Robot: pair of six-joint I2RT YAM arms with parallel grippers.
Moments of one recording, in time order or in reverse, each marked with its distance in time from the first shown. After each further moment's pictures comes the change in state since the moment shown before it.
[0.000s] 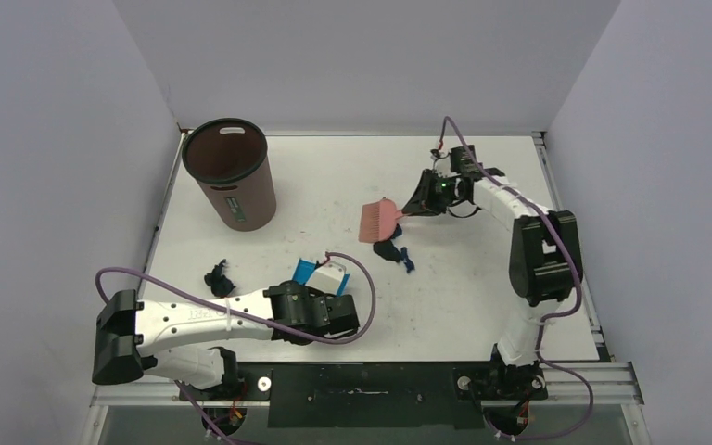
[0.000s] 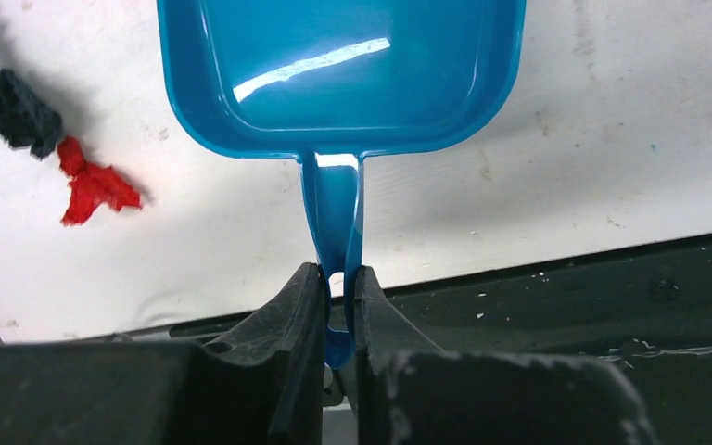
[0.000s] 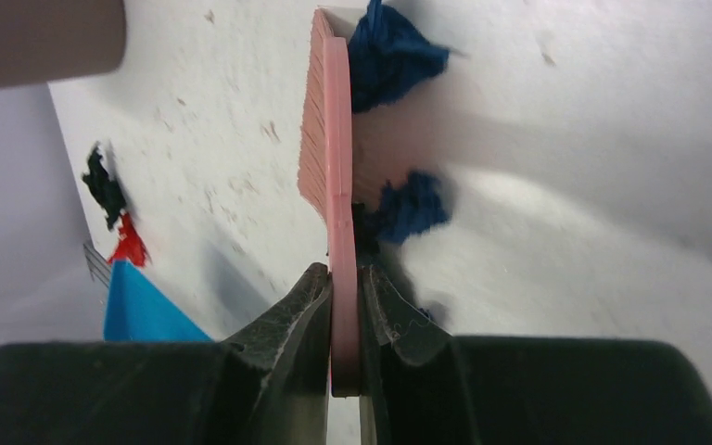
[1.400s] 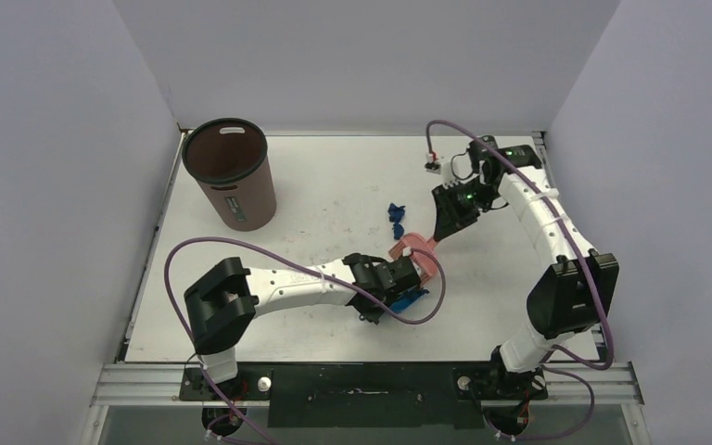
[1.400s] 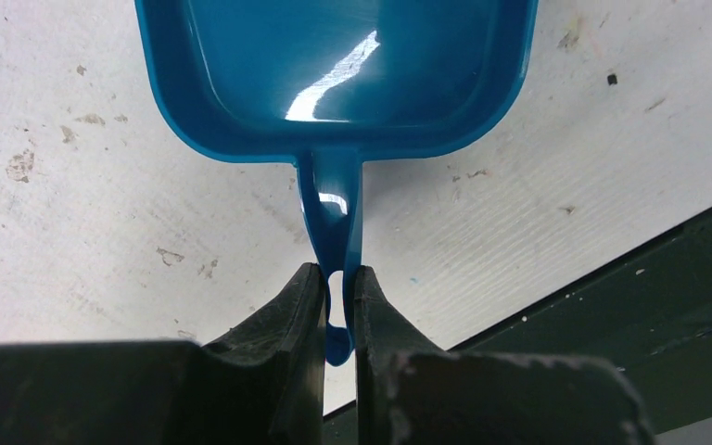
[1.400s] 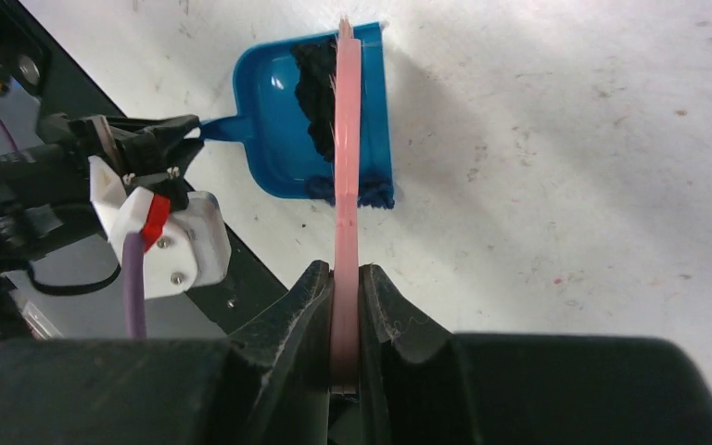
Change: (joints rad) left arm 0.158 0.516 0.303 0.388 0.374 0.597; right arm 0.007 -0.299 0.142 -0.864 0.028 -0.828
